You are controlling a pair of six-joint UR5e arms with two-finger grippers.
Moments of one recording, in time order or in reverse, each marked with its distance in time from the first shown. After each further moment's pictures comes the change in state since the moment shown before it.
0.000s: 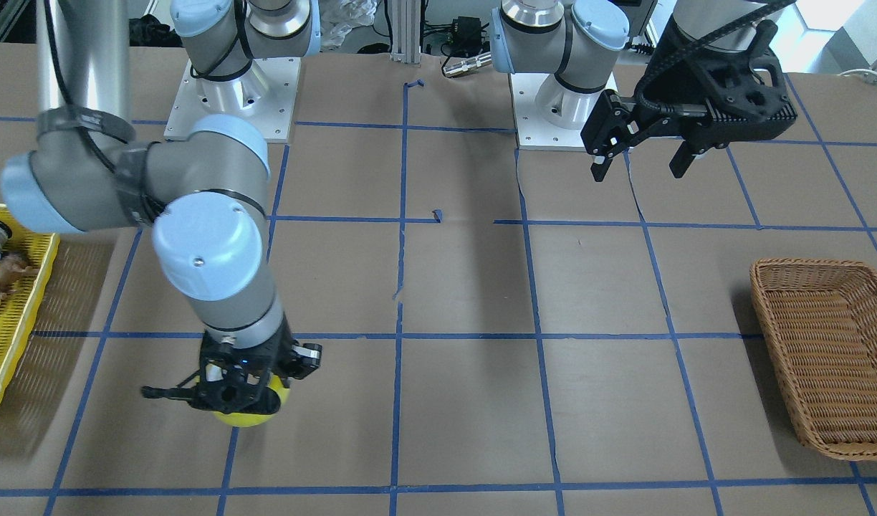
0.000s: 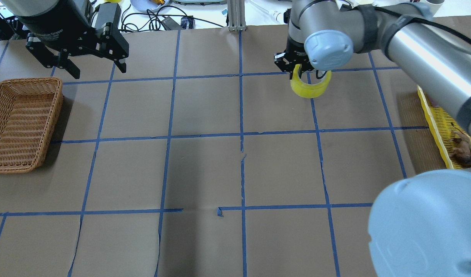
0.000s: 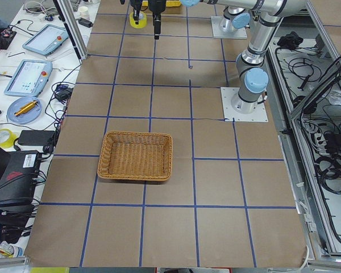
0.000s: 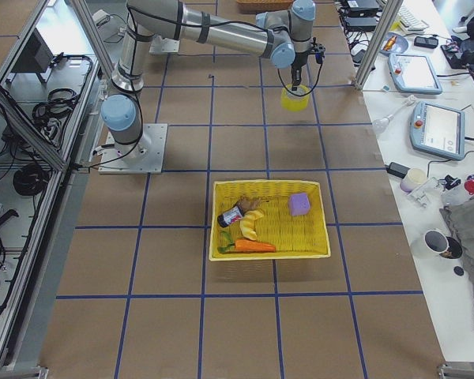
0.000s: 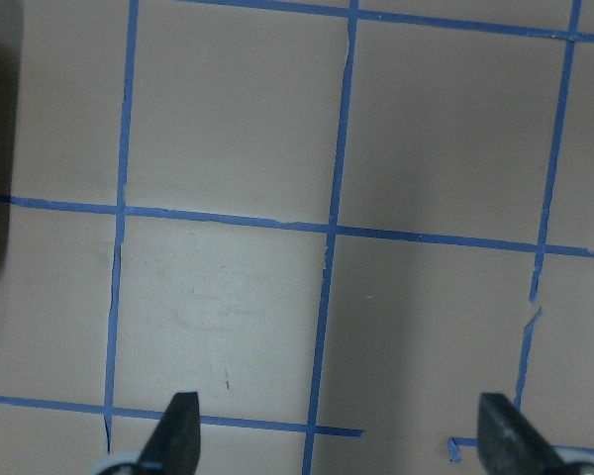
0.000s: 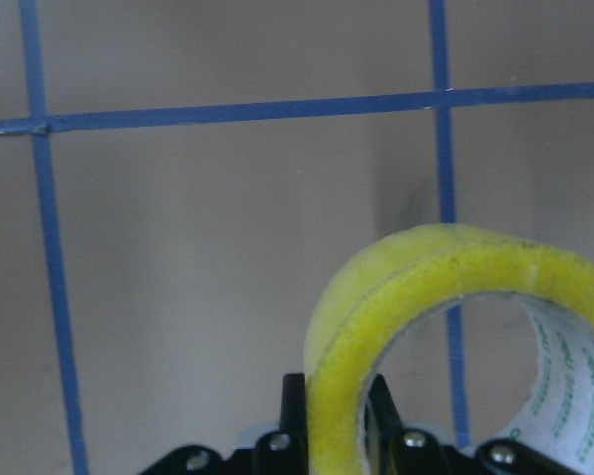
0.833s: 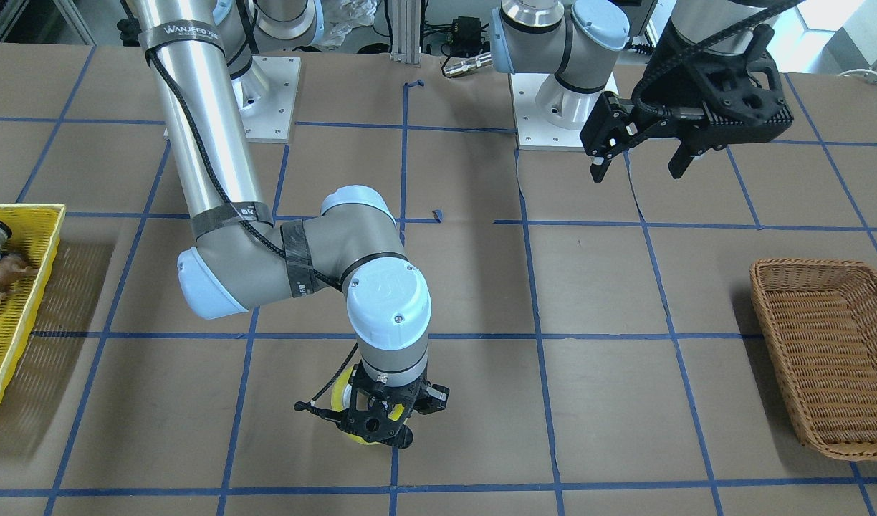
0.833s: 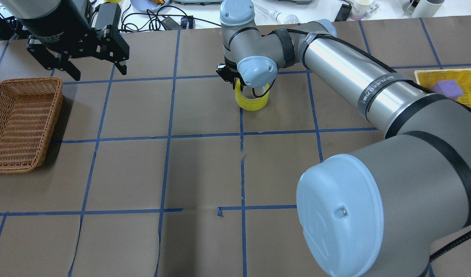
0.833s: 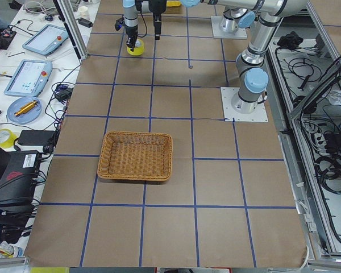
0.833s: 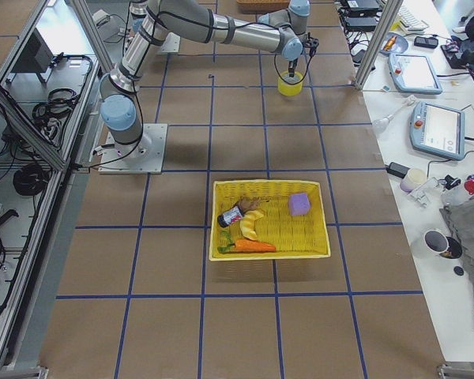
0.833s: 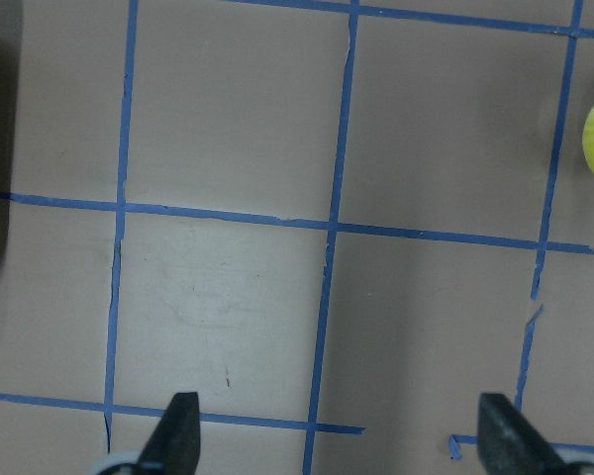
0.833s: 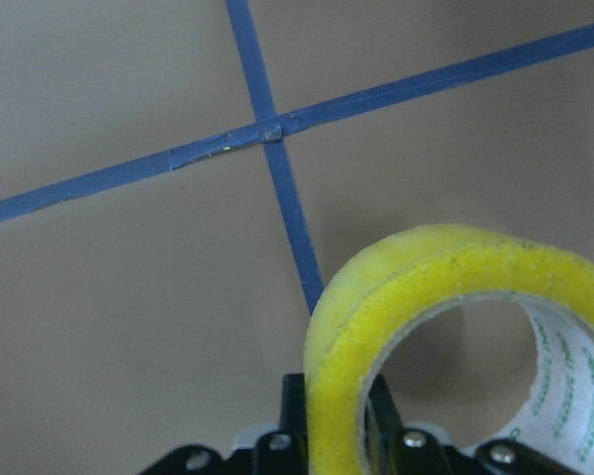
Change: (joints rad) left arm 0.003 0.001 -0.010 0.002 0.002 0.005; right arm 0.170 0.216 -0.174 -0.069 0.032 0.384
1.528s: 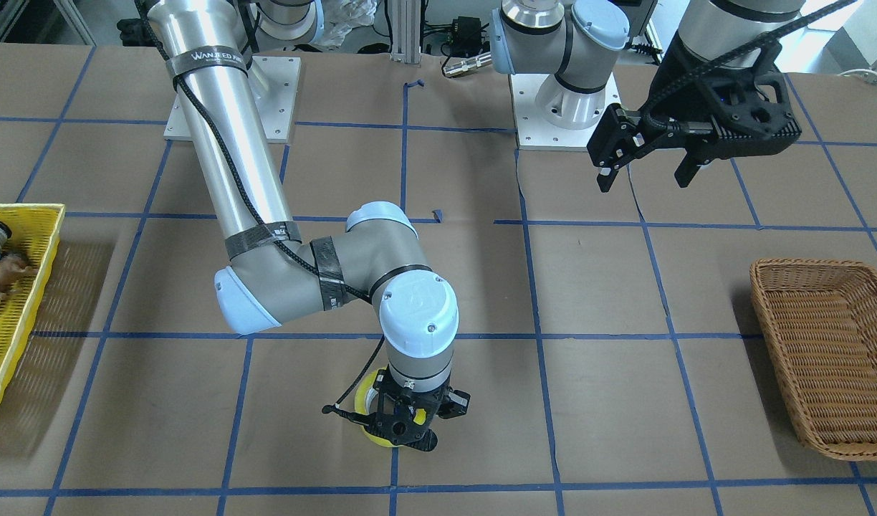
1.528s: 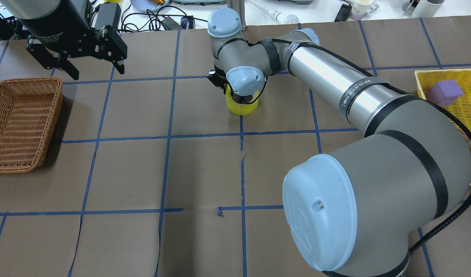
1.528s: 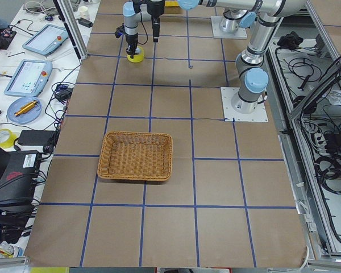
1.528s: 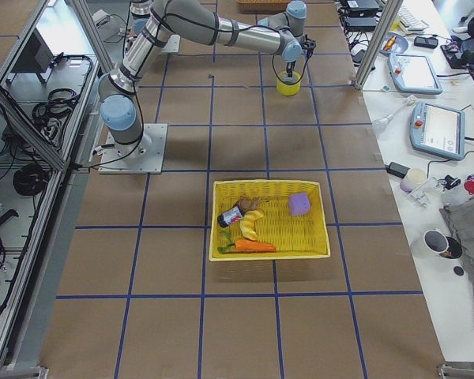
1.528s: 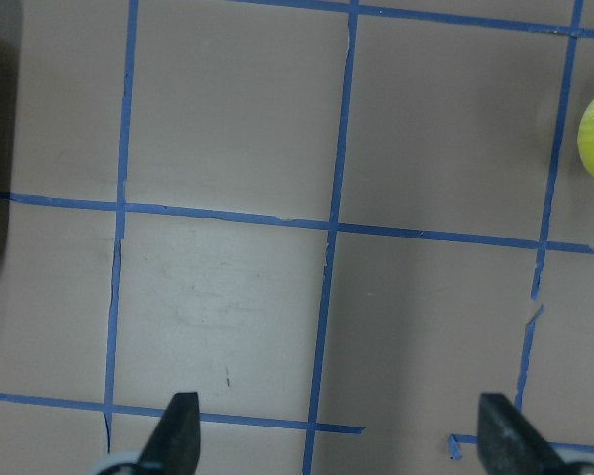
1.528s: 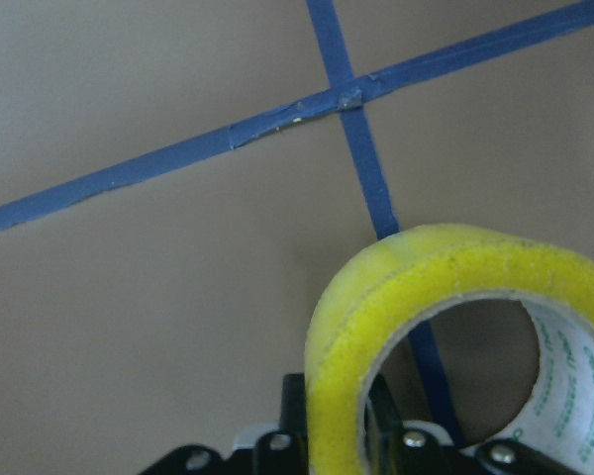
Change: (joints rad) left arm 0.018 -0.015 -0.009 0.016 0.004 0.004; right arm 0.033 0.051 -0.025 -0.030 0.001 0.041
